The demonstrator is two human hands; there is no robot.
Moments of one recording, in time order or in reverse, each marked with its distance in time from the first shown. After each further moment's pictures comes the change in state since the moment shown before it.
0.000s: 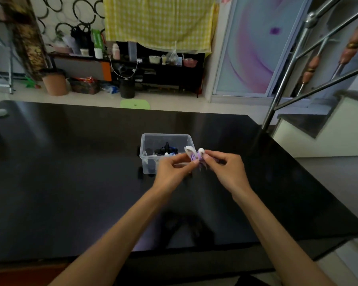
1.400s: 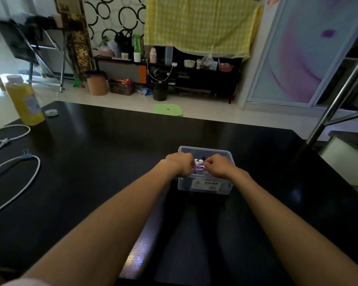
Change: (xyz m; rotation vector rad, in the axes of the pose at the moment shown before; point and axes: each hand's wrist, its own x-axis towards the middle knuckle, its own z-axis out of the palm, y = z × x) left_hand 0.112 -0.001 -0.093 1.418 -0.344 -0.162; right_hand 0.118 0.003 0.111 -0.730 -0.604 0.060
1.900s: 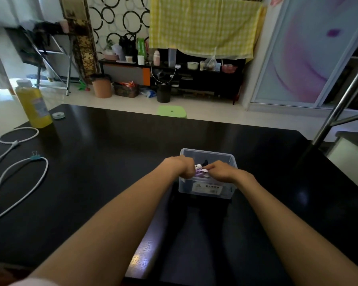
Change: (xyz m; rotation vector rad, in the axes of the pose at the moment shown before) left_hand 0.000 -0.004 -0.002 0.053 -0.178 -0.090; right_hand -0.007 -0.005 0.001 0.025 -0.177 -0.034
